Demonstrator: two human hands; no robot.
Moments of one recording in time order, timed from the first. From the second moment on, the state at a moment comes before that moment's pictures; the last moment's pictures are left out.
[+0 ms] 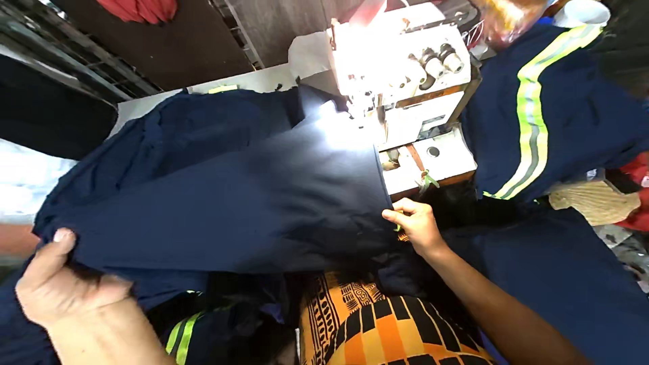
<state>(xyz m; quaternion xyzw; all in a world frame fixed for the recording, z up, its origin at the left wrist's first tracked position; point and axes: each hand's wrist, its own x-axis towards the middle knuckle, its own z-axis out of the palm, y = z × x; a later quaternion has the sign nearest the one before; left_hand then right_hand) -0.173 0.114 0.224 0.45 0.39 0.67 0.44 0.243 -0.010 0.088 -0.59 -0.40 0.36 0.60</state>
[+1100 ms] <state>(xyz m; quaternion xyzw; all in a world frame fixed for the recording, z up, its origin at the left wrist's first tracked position) -0.146 0.188 0.164 0.55 0.79 0.24 0.13 0.234 0.055 0.130 -0.67 -0.46 0.19 0.56</state>
